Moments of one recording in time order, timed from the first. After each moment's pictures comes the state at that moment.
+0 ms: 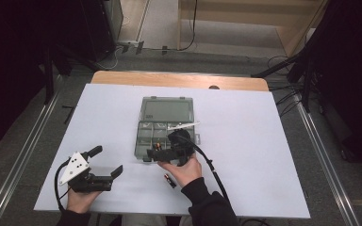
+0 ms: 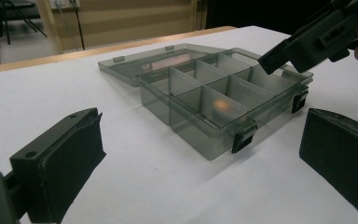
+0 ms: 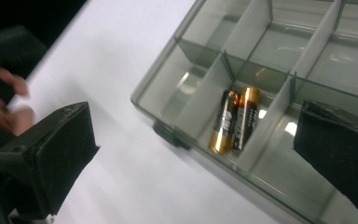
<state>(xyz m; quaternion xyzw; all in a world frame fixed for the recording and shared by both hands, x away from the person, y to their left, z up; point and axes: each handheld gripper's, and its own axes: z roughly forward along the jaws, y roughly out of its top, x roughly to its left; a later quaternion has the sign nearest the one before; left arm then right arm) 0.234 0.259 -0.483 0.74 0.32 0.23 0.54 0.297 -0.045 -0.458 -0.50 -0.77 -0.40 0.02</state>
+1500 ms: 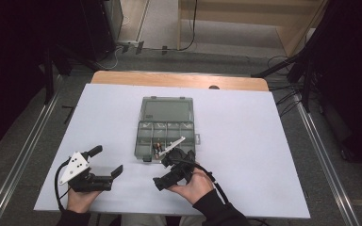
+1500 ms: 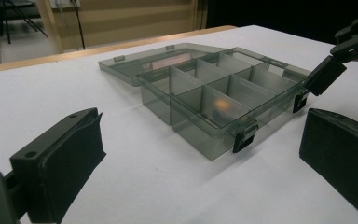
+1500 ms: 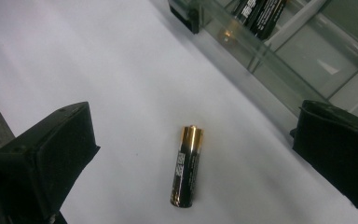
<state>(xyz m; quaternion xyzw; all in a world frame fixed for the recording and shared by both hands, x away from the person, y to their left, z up) 0.235 0.259 -0.483 0.74 0.32 0.23 0.54 0.252 -0.036 -0.460 -0.40 -0.88 -0.25 -0.03</state>
